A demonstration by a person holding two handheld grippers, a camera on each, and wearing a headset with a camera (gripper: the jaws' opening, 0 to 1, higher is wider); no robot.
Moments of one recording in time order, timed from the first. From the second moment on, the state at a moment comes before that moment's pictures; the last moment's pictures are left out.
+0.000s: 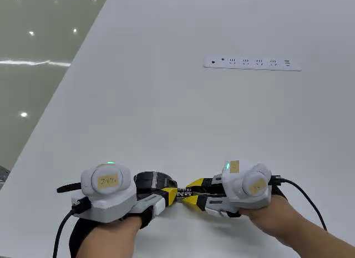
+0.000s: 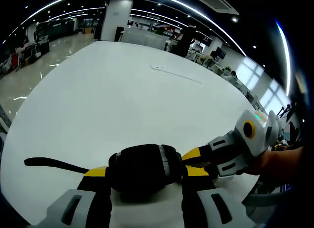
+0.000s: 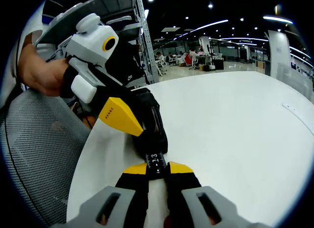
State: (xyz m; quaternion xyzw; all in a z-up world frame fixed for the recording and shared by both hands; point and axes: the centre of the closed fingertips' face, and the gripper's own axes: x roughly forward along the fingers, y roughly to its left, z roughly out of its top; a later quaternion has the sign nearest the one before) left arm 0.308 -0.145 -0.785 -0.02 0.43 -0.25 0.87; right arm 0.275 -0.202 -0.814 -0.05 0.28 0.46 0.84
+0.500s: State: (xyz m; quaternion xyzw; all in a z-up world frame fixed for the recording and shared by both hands) left arm 0.308 -0.141 -0.786 -0.01 0.43 -0.25 0.87; right arm 0.273 -0.197 -0.813 -0.05 0.28 0.46 0.84
